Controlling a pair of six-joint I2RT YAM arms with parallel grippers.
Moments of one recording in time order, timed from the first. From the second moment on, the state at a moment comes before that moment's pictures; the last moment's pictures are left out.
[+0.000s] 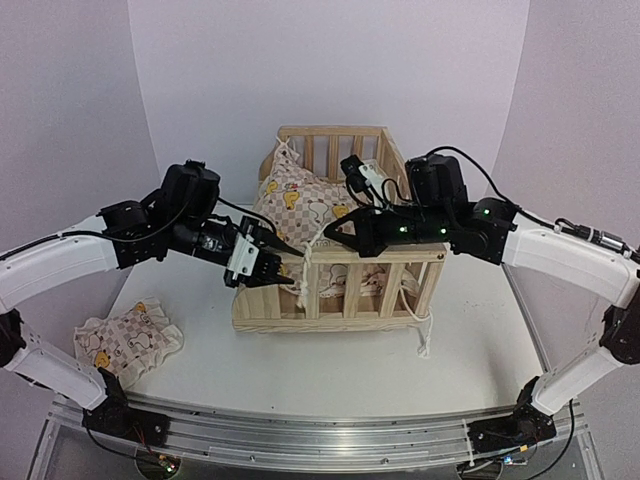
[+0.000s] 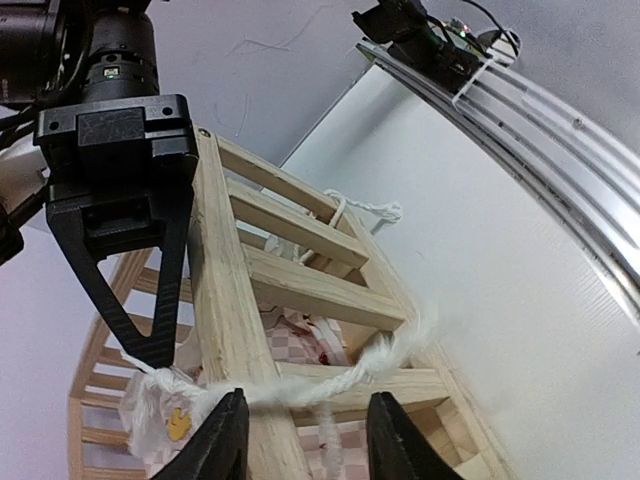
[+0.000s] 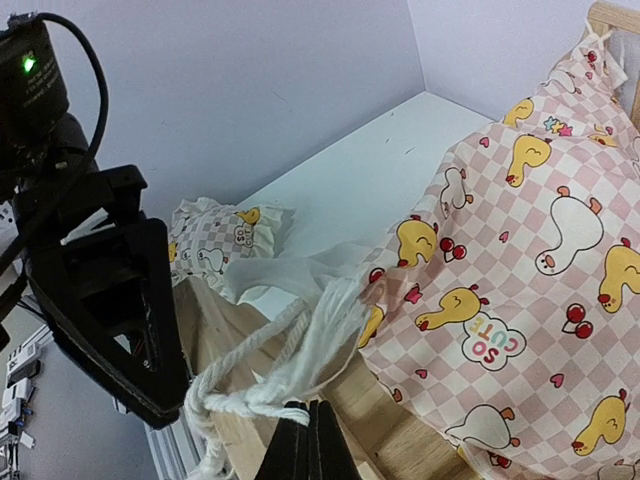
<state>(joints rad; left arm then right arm) -0.87 1.31 1.19 -0.37 0.60 1.23 0.88 1.47 1.33 -0.26 -0.30 0.24</state>
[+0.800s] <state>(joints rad) -1.06 0.94 0.63 -0.03 0.34 -0.04 0.87 1.51 1.37 -0.25 -0.31 0.25</state>
